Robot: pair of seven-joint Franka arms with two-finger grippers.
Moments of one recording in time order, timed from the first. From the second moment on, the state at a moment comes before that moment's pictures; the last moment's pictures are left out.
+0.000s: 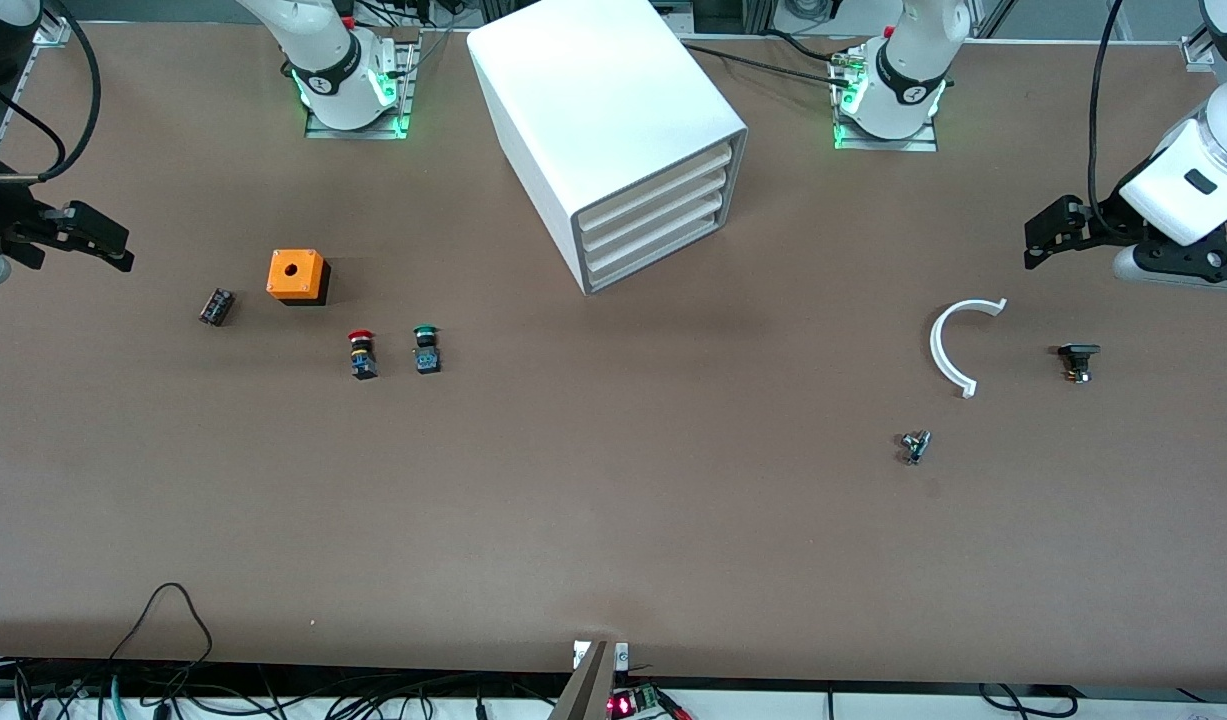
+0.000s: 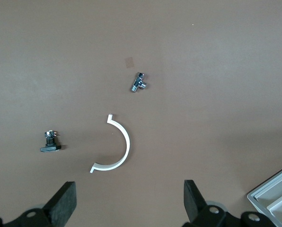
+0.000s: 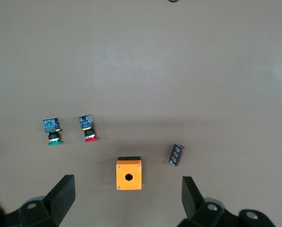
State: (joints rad) left arm 0.21 -0.02 -0.26 -1.69 0.01 1.67 0.06; right arm 0.01 0.00 -0.04 -1.66 -0.05 1.68 -0.03
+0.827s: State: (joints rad) left arm 0.21 -0.02 -0.26 -1.69 0.01 1.67 0.06; right arm 0.01 0.01 -0.04 -1.66 -0.05 1.68 -0.03
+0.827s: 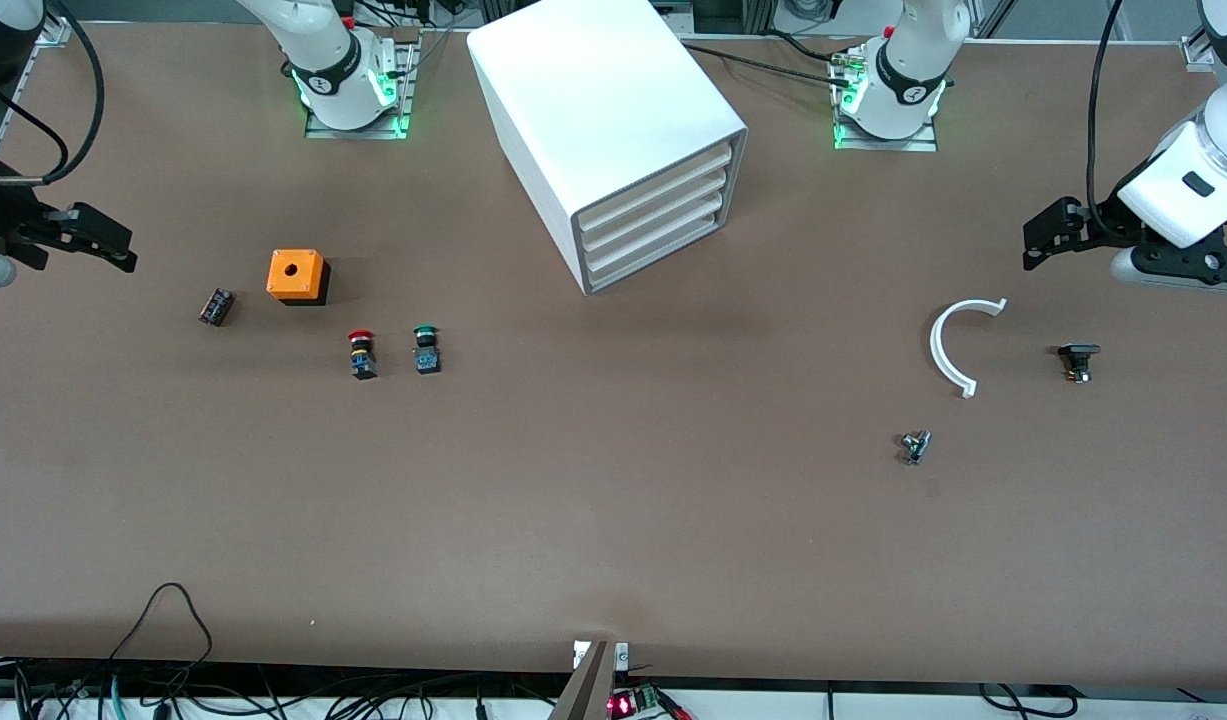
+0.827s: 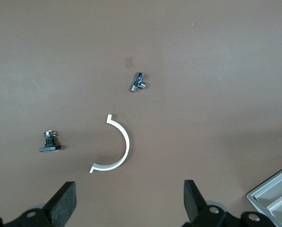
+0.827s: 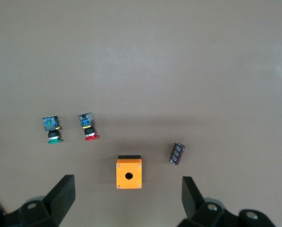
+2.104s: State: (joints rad) left arm 0.24 0.26 -0.27 -1.77 -0.43 1.60 0.13; right arm 0.13 0.39 -0.02 -1.78 -0.04 1.93 -0.03
